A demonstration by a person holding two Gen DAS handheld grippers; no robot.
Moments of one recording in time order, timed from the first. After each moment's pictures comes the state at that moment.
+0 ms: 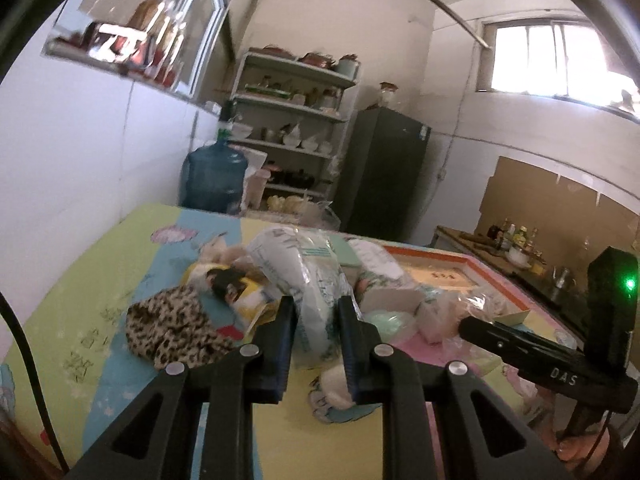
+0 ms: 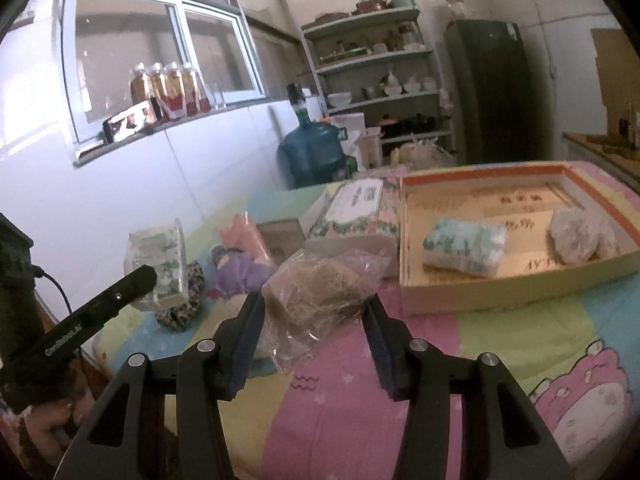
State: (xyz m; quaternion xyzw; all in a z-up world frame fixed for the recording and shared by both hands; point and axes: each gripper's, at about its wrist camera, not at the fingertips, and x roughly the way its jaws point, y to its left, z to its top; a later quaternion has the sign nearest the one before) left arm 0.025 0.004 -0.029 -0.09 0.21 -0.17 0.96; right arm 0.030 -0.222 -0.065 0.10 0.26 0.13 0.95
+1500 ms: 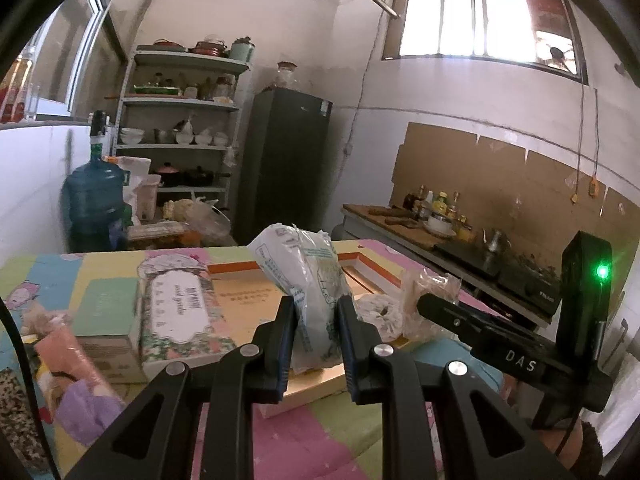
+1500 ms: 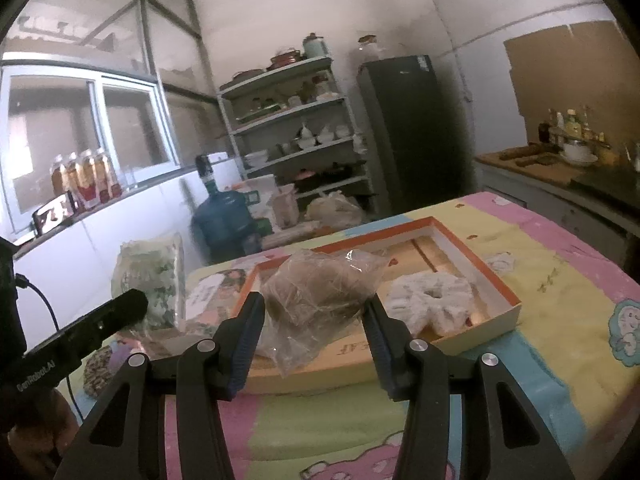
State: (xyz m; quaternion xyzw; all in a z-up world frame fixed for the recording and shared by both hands) left arm 0.082 -0.173 -0.003 -0.04 0.21 -0.33 0.92; right arm 0.029 -0.379 -0.042 0.15 0.19 -0.01 0.97
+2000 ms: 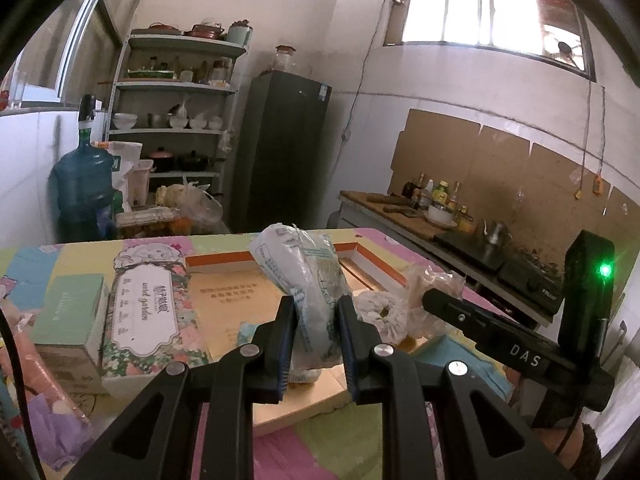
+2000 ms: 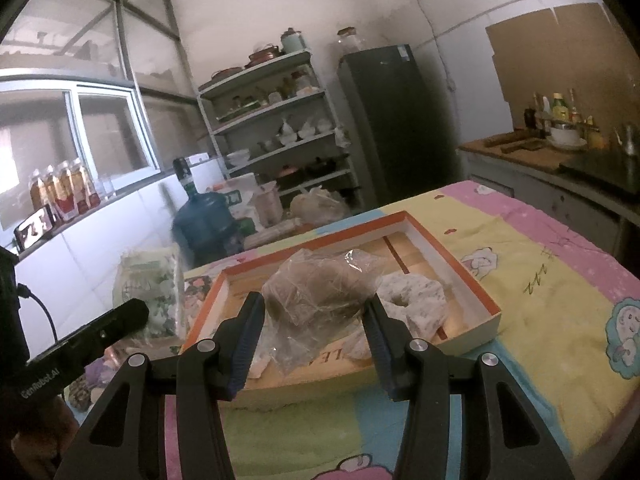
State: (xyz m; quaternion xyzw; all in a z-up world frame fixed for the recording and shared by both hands) left arm 0.114 -0.204 -0.017 -0.04 0.24 -0.33 0.91; right arm 0.053 -0.416 -0.052 0.17 0.21 -0.03 0.96
